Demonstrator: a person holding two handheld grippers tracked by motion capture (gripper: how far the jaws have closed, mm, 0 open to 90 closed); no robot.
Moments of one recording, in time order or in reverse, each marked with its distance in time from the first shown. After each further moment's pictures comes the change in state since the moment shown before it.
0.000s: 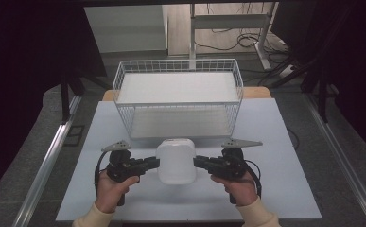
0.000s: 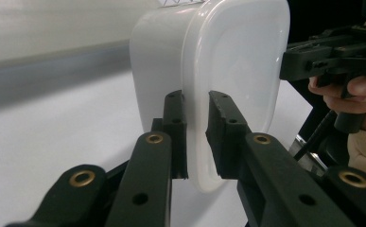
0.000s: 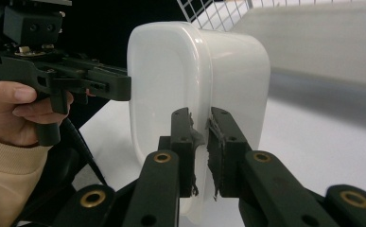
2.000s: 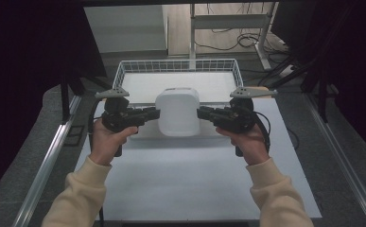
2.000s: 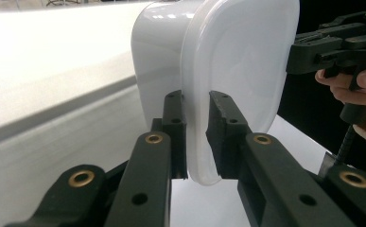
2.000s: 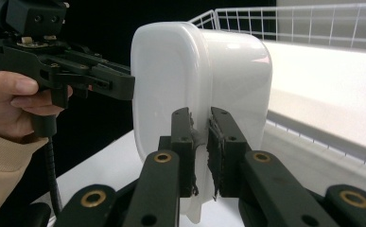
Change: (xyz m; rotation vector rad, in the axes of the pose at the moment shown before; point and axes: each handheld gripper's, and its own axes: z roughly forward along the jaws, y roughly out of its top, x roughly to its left) left arm -0.016 0.134 -0.024 -0.086 0.051 0.184; right arm 0.005 0.124 -0.027 -0.139 -0.023 -0.205
